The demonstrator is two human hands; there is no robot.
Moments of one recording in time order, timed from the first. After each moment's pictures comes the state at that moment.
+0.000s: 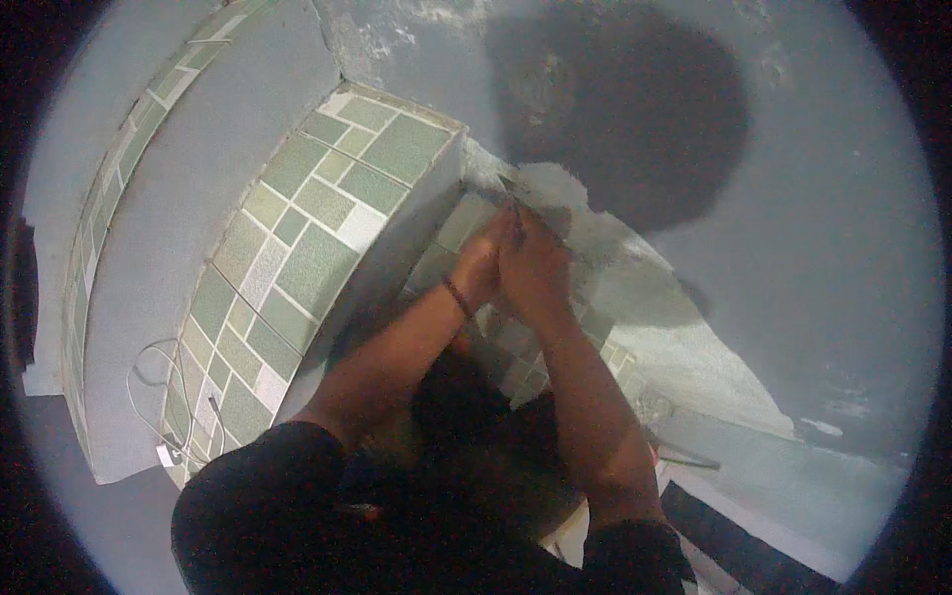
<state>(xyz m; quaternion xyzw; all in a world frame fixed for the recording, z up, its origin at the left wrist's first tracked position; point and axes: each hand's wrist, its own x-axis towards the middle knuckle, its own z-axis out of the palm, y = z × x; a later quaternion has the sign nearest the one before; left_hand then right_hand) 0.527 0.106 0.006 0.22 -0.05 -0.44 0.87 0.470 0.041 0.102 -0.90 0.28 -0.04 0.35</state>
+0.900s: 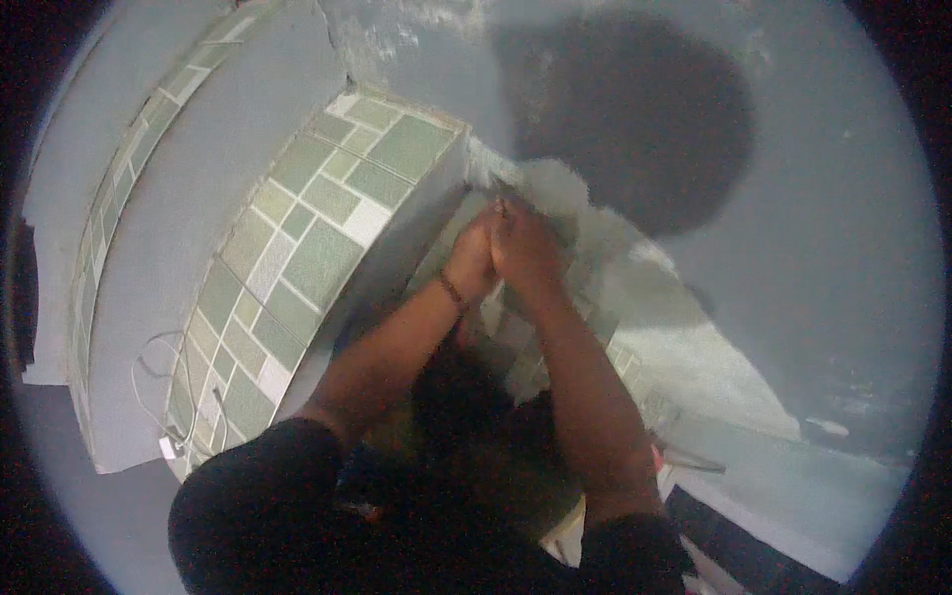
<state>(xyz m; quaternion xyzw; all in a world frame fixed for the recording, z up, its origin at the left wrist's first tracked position) 0.540 0.113 0.006 0.46 -0.23 -0.21 0.83 0.486 0.039 0.086 -0.91 0.22 -0.06 0.35</state>
